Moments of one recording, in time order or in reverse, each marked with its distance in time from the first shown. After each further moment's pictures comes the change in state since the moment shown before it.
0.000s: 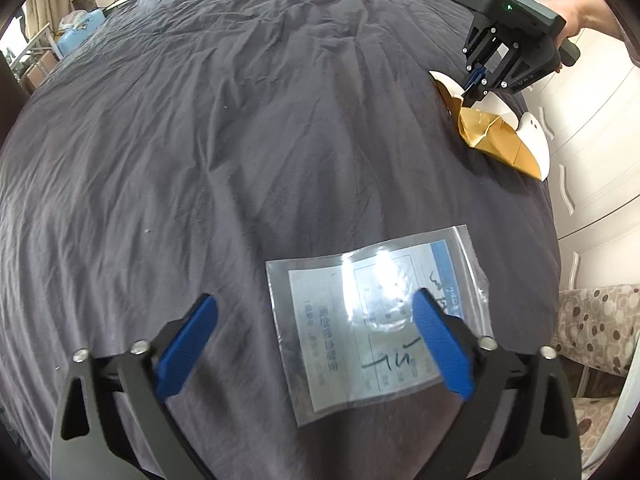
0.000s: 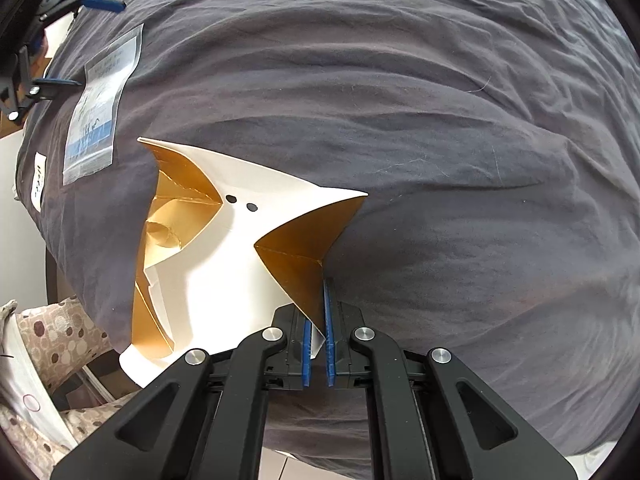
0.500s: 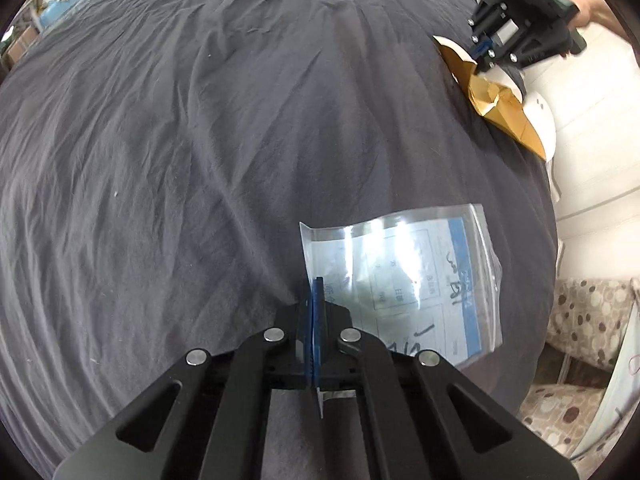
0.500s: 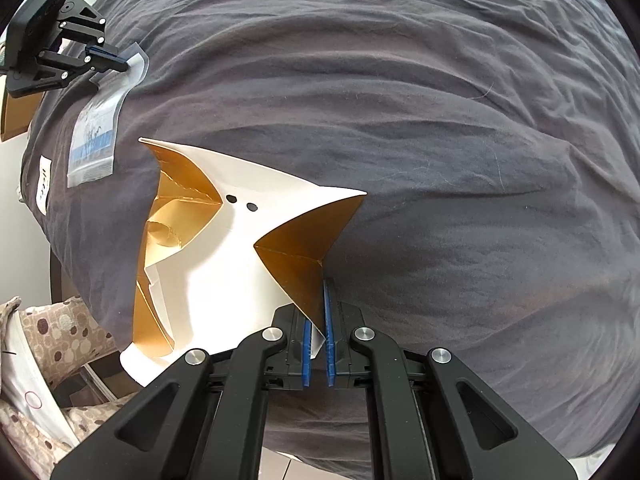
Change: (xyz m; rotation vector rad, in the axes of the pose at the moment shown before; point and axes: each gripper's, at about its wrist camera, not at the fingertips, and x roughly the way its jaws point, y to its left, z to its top) left arm 0.019 0.012 -0.007 0.001 0.107 -0.070; right arm 0.002 -0.001 0.010 -0.001 -0.012 0.017
